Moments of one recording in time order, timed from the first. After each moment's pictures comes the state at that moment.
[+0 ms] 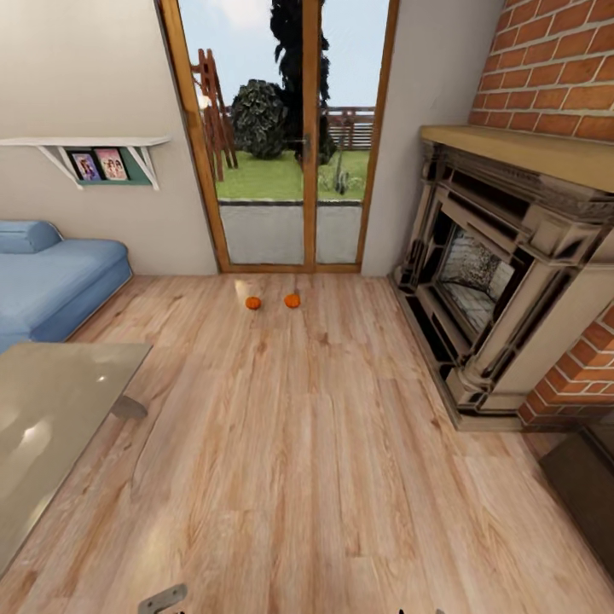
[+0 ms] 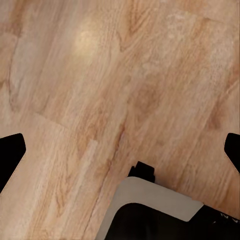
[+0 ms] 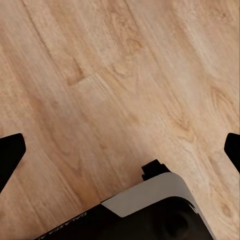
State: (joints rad) left arm -0.30 0.05 -0.22 -0.34 0.52 -0.09 0.31; right arm -0.39 0.06 0.73 -0.05 -1.18 -0.39 -0.13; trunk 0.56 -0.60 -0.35
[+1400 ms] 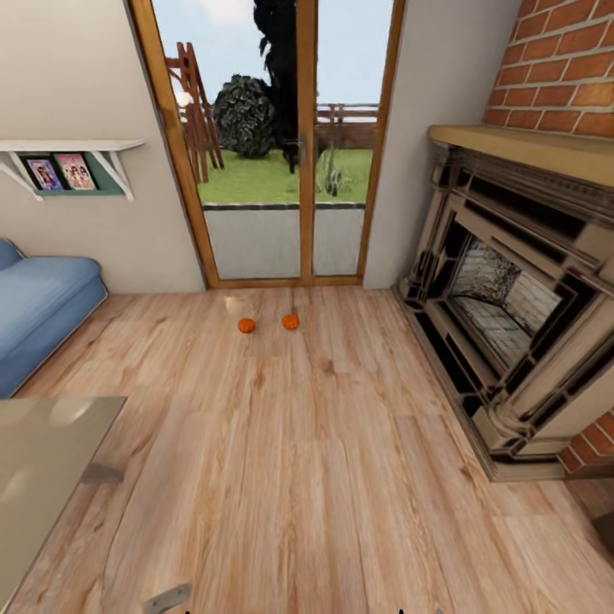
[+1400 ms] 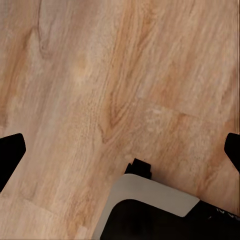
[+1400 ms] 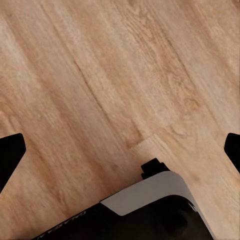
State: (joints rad) left arm -0.30 0.04 -0.23 -0.34 0.52 -0.09 0.31; right arm -0.39 0.06 0.73 -0.05 -1.18 -0.39 -0.13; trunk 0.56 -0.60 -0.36
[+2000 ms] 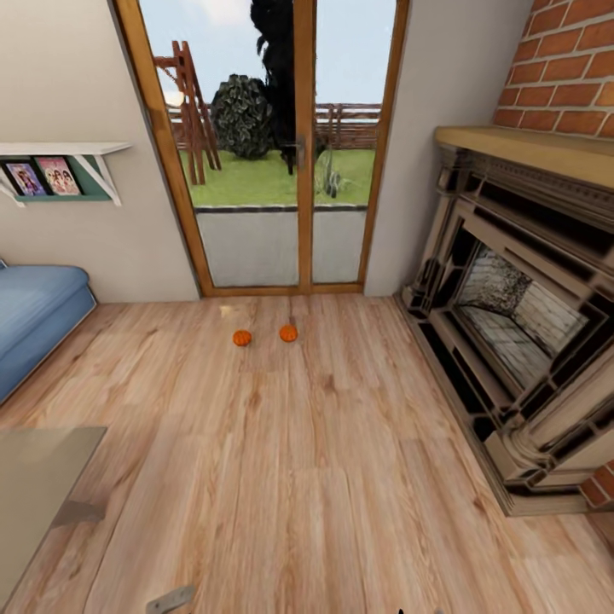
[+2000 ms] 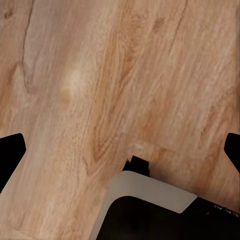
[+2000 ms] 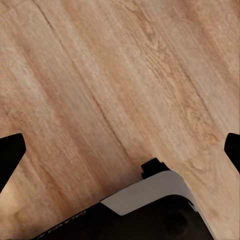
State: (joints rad) left arm -0.30 0.03 -0.23 -0.33 0.51 -0.09 0.31; right arm -0.39 0.06 0.73 -0.05 -1.18 -0.39 -0.13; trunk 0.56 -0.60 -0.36
